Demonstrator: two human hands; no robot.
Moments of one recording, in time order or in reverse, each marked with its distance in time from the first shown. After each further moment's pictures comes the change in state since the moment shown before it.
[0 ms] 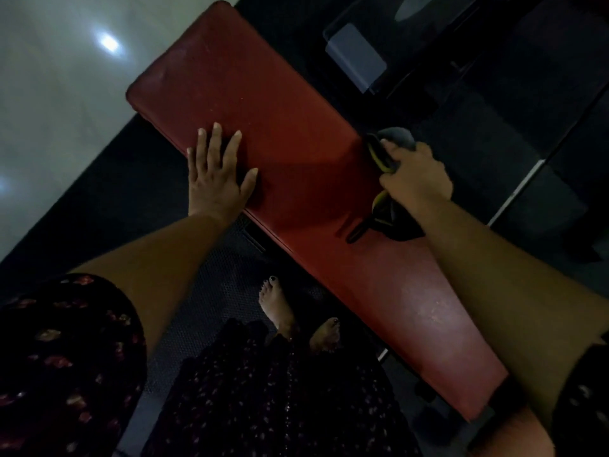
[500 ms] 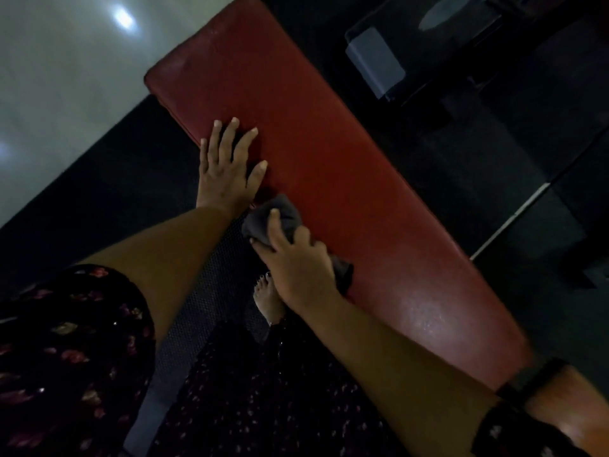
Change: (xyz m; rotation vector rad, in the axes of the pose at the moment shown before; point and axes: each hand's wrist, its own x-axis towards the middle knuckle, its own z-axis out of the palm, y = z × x) left_hand 0.004 0.000 0.001 -0.068 -0.005 -0.036; right_hand -0.138 -0.103 0.094 -0.426 0.026 -0.756
